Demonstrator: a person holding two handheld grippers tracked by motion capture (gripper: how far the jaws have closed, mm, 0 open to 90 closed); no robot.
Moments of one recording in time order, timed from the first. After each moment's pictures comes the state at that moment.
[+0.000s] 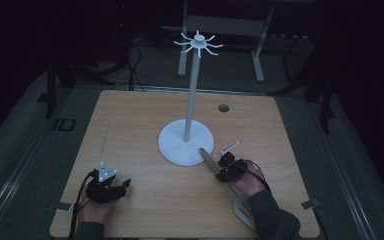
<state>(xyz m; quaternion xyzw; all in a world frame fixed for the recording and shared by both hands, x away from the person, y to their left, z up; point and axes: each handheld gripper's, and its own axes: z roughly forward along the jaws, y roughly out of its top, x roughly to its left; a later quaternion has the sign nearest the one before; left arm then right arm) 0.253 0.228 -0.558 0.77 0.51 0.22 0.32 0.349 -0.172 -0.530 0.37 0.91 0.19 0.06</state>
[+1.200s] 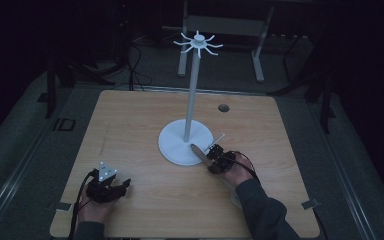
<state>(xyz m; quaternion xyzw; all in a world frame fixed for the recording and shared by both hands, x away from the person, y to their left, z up) 0.254 0.228 -0.558 0.77 0.51 0.22 0.32 0.376 -0.139 -0.533 0.35 0.92 0.16 0.08</state>
